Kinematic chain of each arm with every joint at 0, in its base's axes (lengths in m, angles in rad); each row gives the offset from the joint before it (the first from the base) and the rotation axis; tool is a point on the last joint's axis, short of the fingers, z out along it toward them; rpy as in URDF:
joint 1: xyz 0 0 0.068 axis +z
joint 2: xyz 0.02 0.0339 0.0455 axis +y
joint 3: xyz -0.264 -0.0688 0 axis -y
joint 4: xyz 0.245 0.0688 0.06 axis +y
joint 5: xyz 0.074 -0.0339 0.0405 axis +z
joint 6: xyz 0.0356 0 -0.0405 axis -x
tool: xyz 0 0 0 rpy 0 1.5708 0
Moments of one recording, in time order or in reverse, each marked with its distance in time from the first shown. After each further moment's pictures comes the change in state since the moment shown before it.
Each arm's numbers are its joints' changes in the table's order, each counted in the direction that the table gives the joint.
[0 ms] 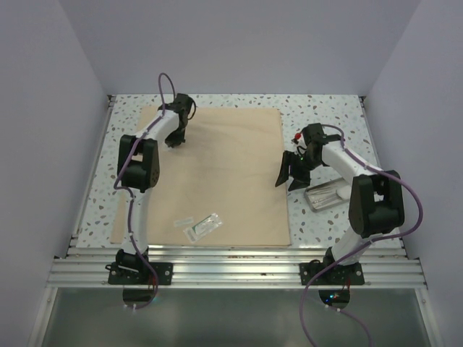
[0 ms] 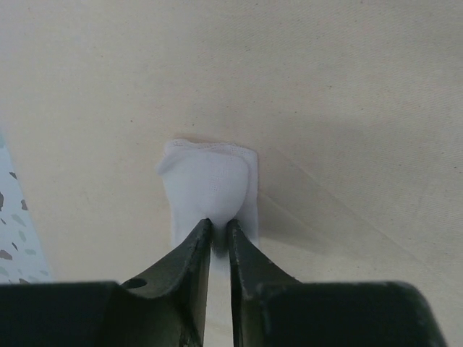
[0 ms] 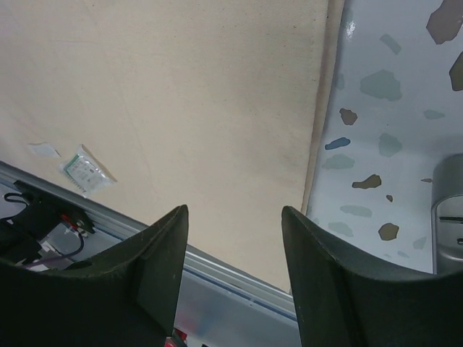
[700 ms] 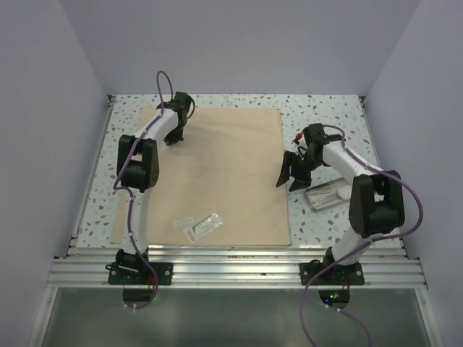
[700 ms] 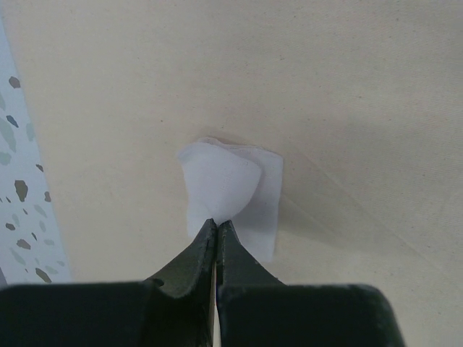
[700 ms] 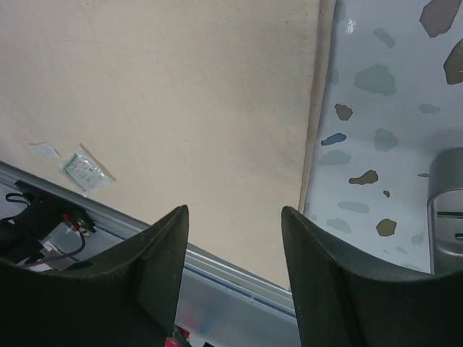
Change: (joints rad) left arm 0.008 0.000 0.028 0.020 0.046 0.014; right arm -0.008 0.000 0.000 0.012 0.000 0.000
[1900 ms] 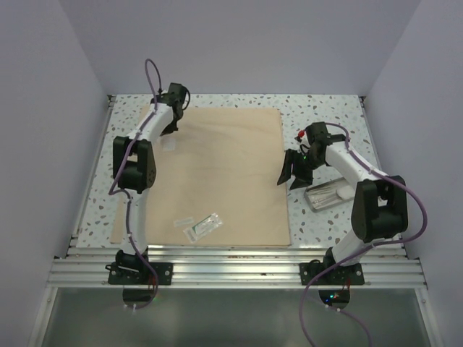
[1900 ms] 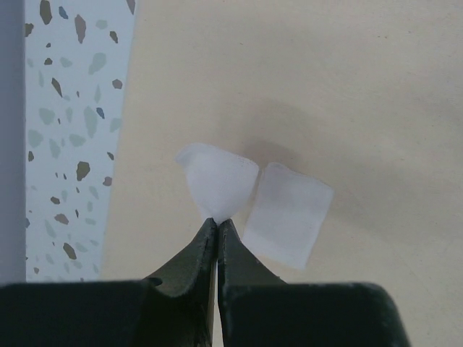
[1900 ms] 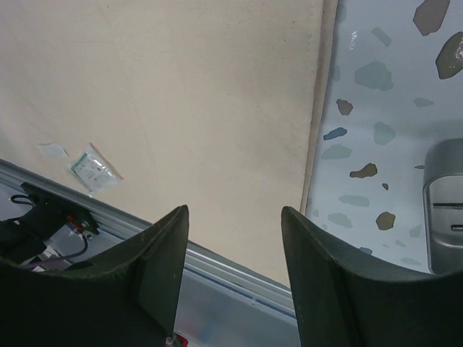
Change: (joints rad) left arm 0.009 -0.038 0.059 0.022 0.121 0.129; right arm -0.008 -0.048 0.000 0.003 -0.002 -0.004
